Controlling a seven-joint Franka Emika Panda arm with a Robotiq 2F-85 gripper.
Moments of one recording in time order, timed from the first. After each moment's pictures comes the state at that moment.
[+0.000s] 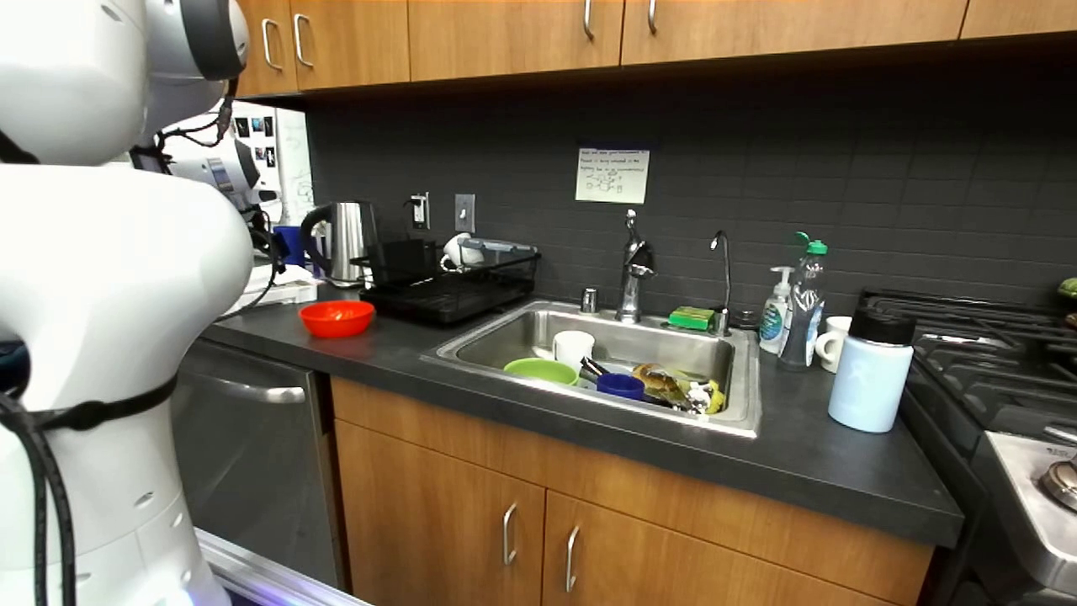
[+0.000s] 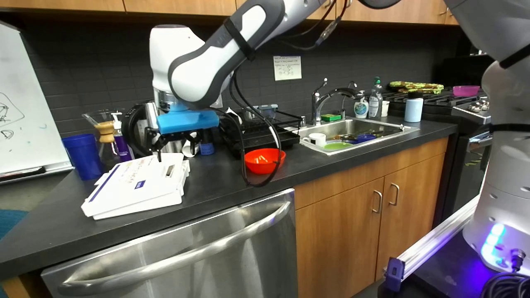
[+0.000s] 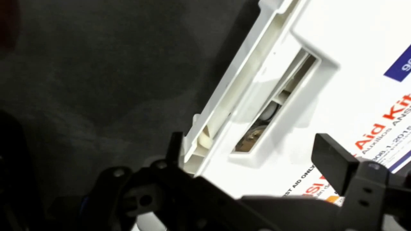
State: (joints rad) arm 0.73 0.62 0.03 -1.52 -0.30 2.47 0.84
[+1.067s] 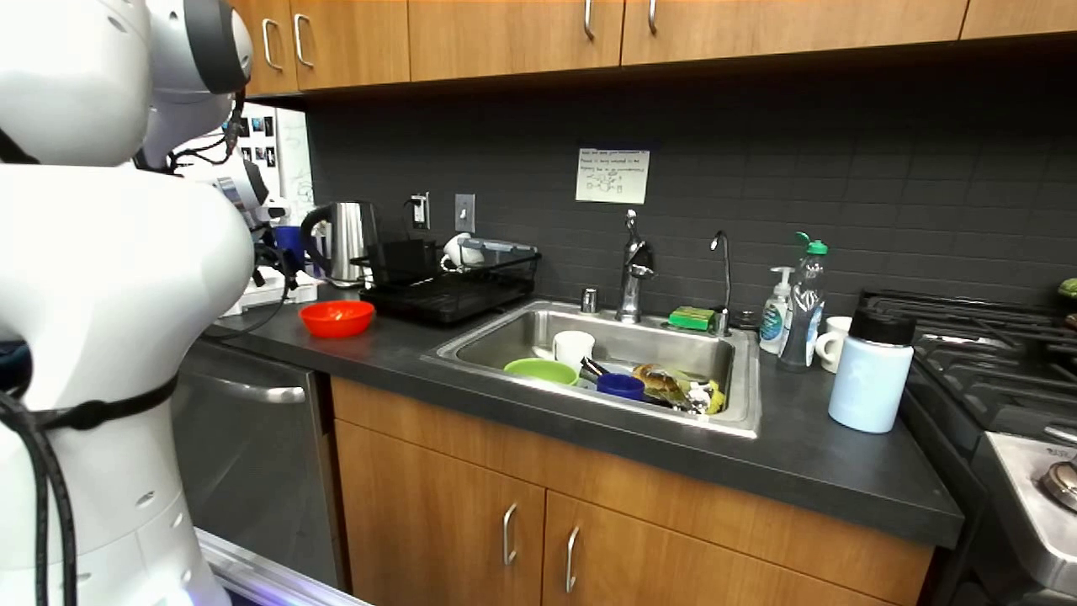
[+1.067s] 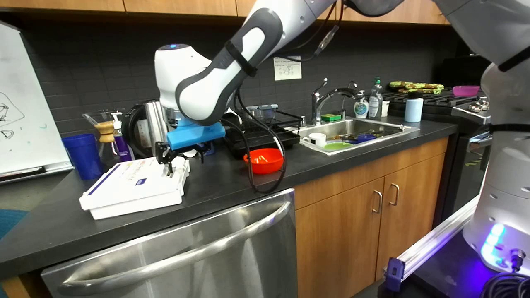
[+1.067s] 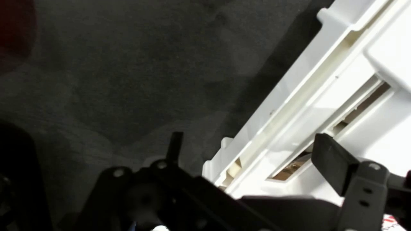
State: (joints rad) arm 0.74 0.67 -0.01 -1.51 -0.33 2.47 0.84
